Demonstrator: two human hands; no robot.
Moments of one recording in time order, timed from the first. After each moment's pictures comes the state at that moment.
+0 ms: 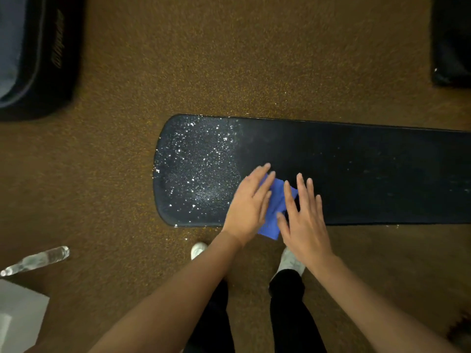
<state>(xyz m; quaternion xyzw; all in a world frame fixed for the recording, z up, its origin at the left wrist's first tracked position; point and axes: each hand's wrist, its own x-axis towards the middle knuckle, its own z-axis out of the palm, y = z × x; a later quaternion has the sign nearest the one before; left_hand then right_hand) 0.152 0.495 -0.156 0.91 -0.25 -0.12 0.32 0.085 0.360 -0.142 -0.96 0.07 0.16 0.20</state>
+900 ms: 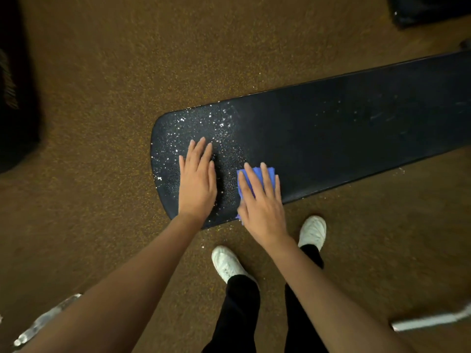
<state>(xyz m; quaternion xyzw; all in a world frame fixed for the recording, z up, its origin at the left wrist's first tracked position) 0.214 0.604 -0.161 0.93 -0.21 -0.10 0.27 0.104 0.497 -0.175 -0.98 0.11 0.05 0.16</state>
